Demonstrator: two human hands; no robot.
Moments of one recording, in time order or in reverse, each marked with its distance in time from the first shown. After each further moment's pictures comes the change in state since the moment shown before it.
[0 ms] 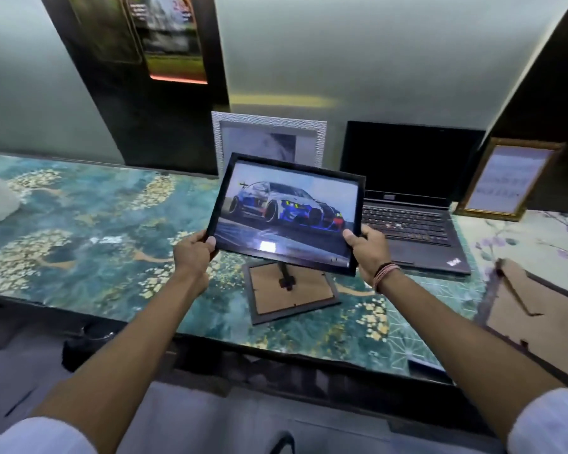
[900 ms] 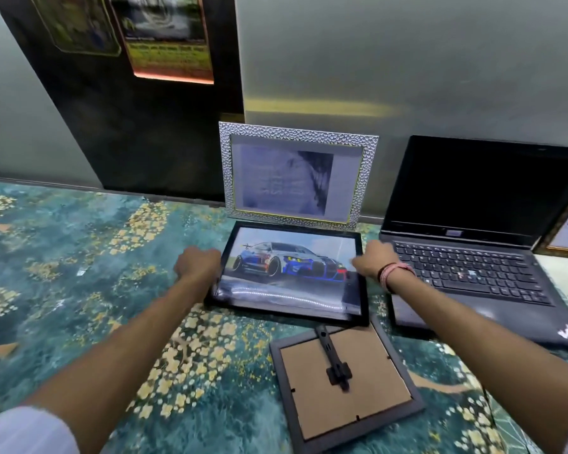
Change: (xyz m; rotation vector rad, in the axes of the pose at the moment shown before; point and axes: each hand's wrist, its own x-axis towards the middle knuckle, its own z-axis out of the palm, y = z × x) left_hand 0.217 0.015 0.036 0.736 0.107 -0.018; right_hand 0.177 0.015 0.107 -1.211 -0.037 0.105
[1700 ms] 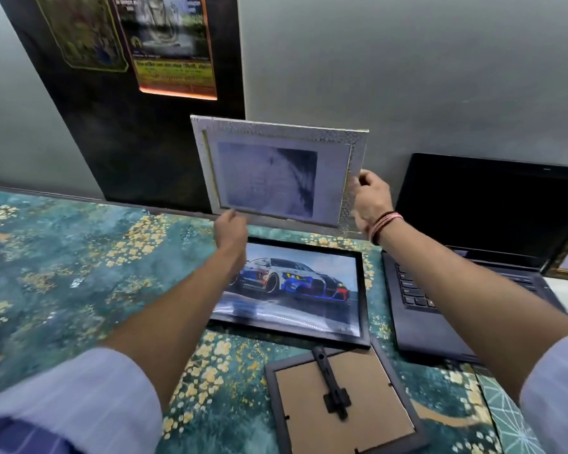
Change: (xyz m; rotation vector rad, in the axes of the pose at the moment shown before) left_hand 0.017 0.090 0.052 -0.691 -0.146 0.181; right_hand 0.070 -0.077 -0.068 1.301 0.237 -0.232
